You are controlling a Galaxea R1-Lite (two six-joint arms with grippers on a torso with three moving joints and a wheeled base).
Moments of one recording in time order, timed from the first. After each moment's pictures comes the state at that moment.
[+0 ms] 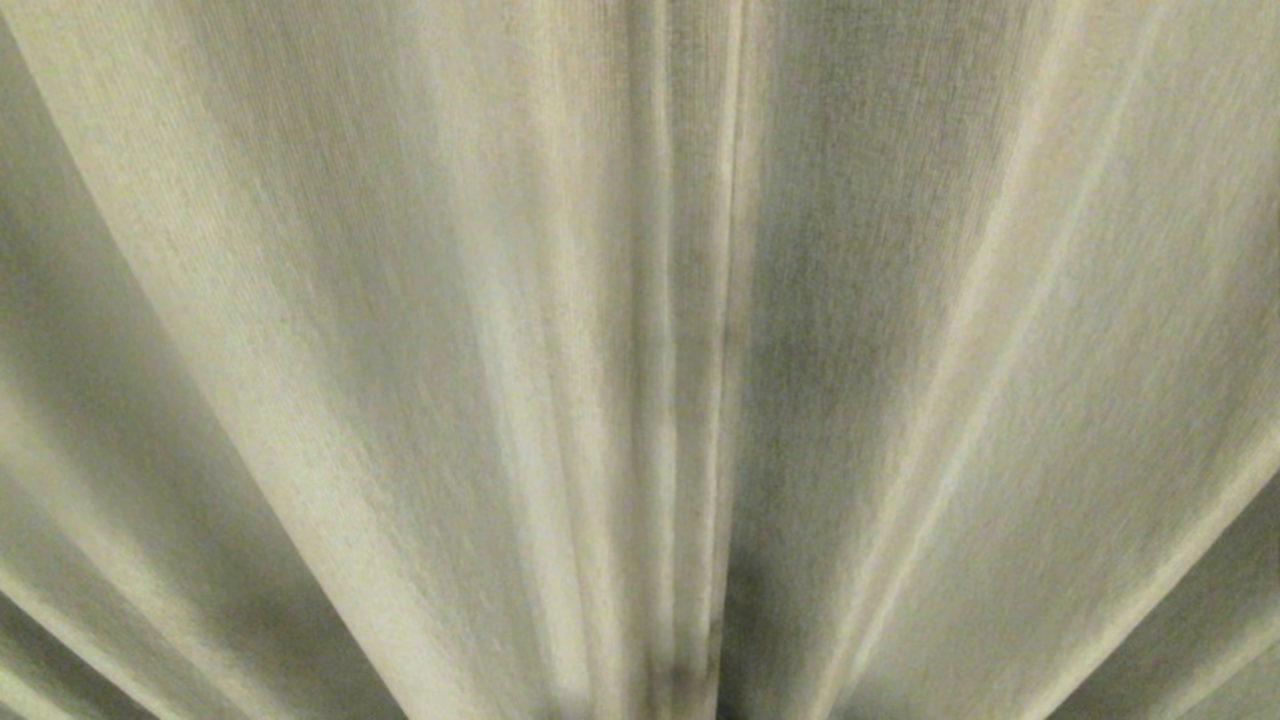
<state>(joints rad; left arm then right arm) 0.00 0.00 0.00 0.00 0.02 0.01 0.02 0.44 -0.60 -0.09 0.07 -0.19</state>
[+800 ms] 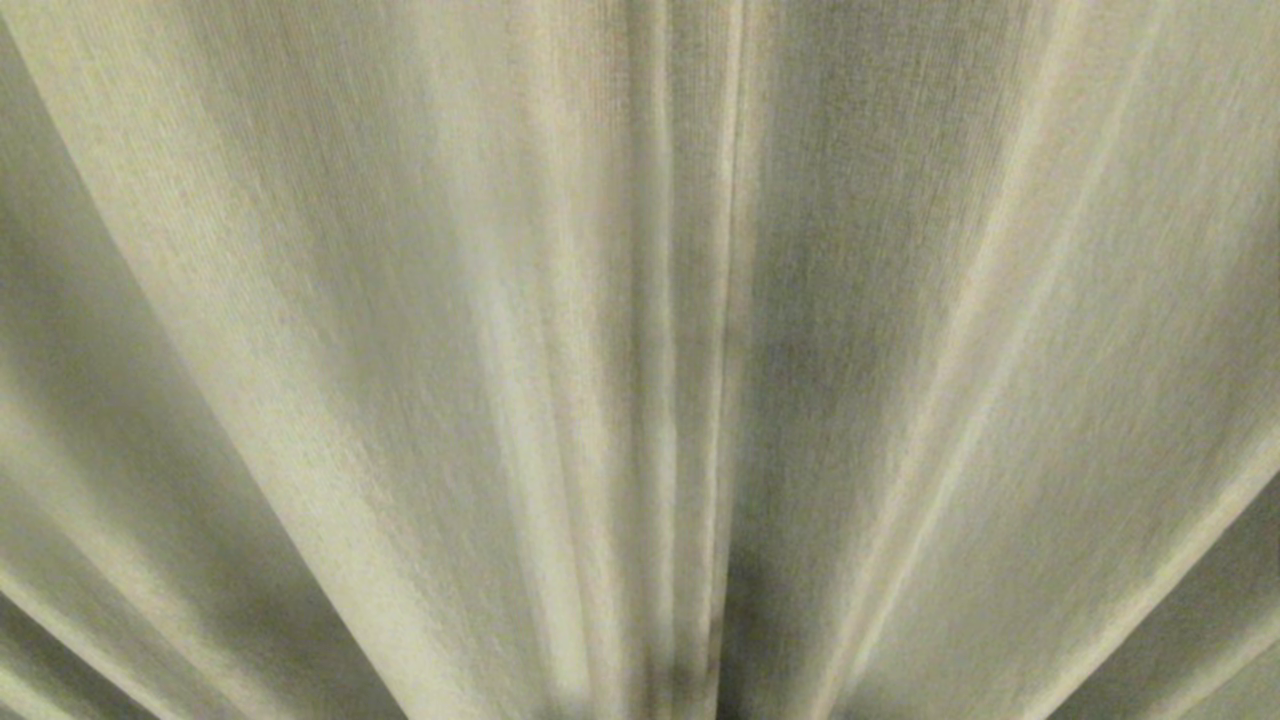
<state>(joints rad) 0.00 0.00 0.00 0.00 0.02 0.01 0.03 0.72 -0.72 -0.29 0.07 -0.14</state>
